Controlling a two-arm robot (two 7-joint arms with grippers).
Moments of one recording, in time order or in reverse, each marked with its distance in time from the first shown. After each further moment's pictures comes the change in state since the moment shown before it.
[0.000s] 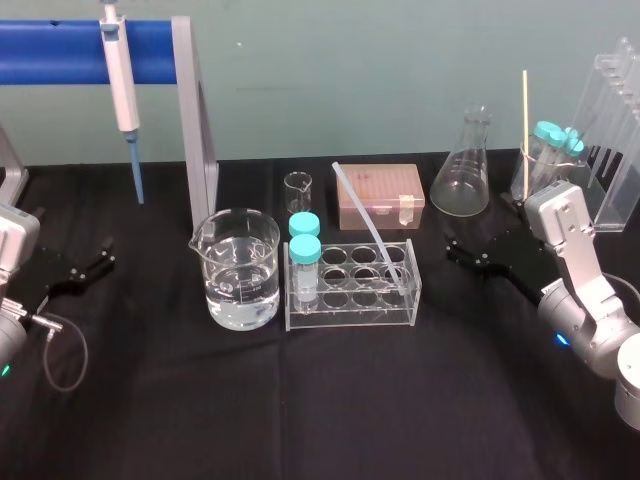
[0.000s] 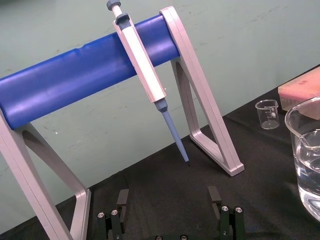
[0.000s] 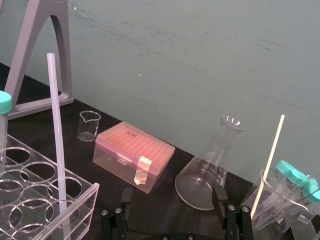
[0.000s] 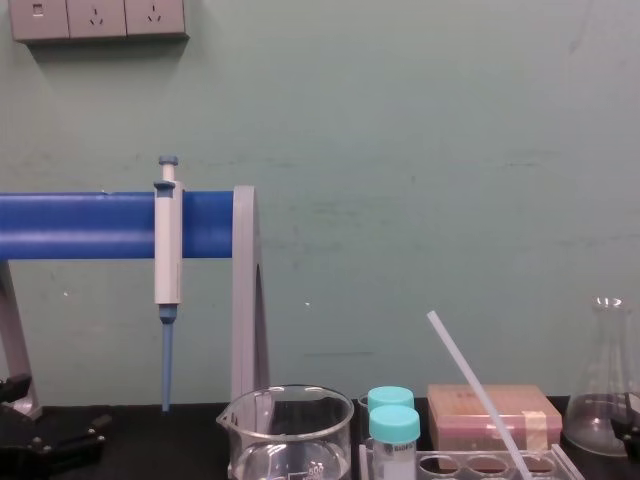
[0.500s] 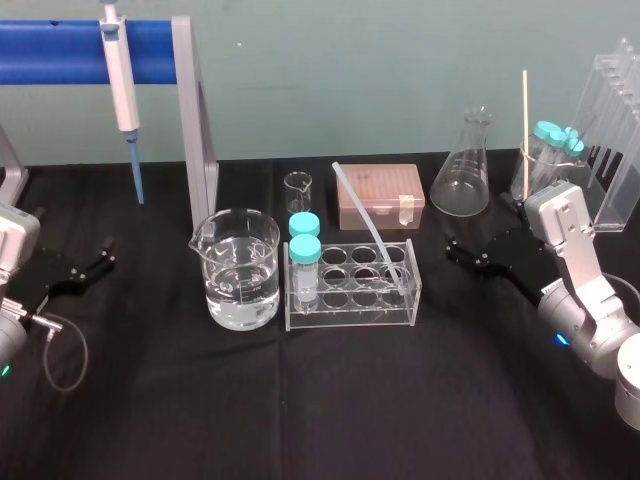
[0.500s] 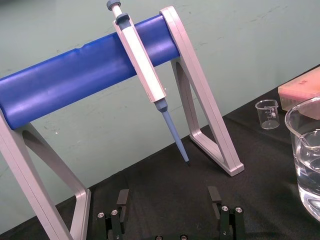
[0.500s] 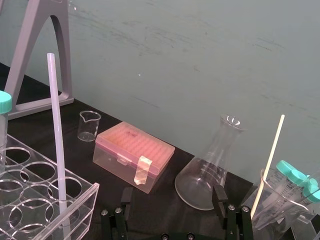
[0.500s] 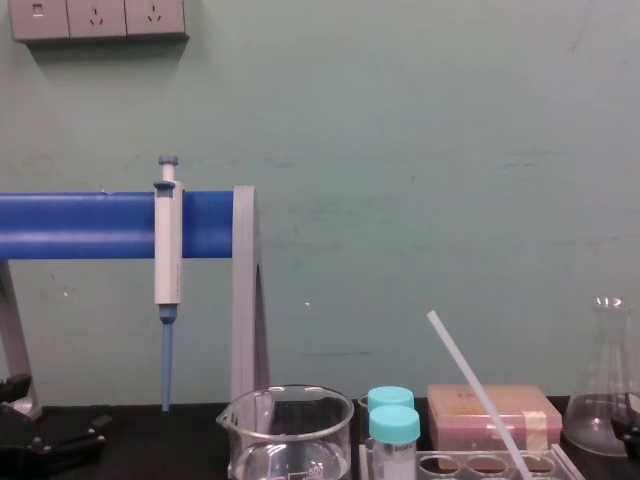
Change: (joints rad) left arm 0.000 0.000 0.000 0.000 0.000 0.000 0.000; right arm 0.000 0.000 0.000 0.000 0.000 0.000 0.000
